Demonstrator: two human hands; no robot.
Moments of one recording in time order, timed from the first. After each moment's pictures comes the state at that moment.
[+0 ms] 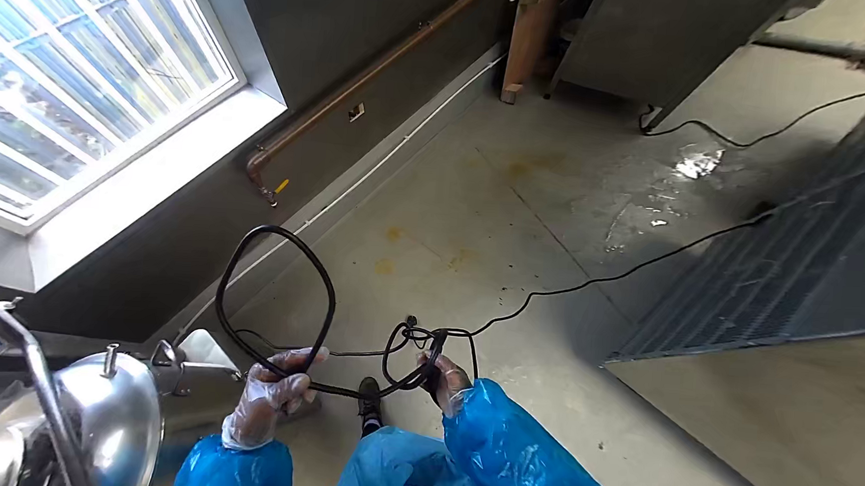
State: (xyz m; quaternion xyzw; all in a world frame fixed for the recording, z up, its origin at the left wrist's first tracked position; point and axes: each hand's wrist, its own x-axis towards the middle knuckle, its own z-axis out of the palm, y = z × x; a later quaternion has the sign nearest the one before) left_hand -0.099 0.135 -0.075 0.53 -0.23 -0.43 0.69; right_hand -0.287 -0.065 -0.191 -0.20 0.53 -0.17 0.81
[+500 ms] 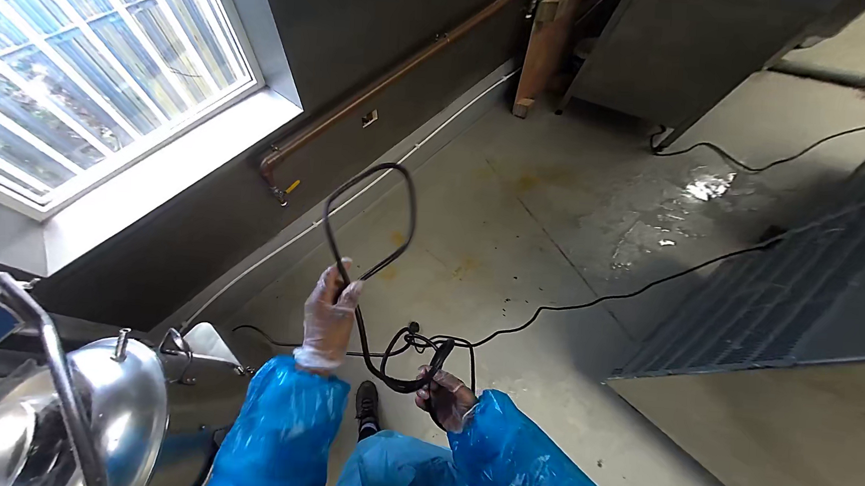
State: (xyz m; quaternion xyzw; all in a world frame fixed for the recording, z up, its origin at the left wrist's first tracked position) left_hand -0.108 0.024 -0.054 0.78 -0.27 -0.18 0.53; right_hand -0.311 -0.055 -0.196 -0.19 0.37 -0.10 0.90
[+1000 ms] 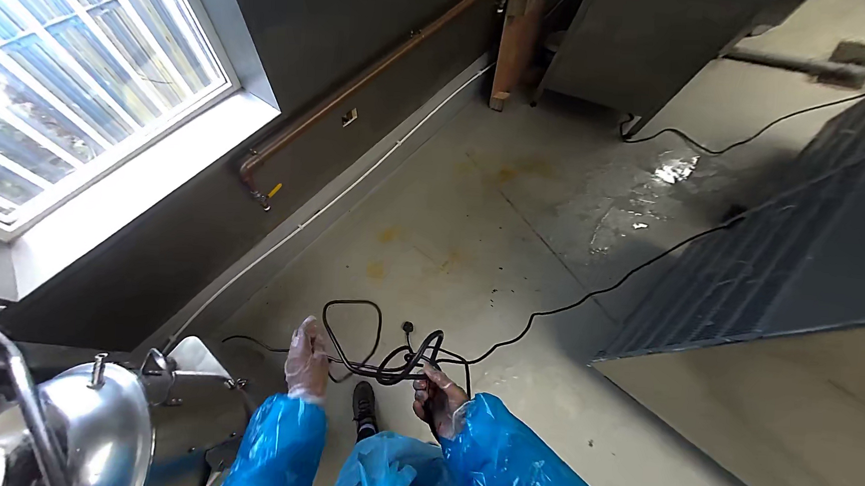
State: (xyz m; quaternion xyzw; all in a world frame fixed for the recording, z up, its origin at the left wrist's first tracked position) left_hand -0.098 0.067 -0.164 0.89 -0.20 -0.21 0.36; right_hand -0.300 -0.053 -0.175 -0.09 0.51 -0.09 0.85
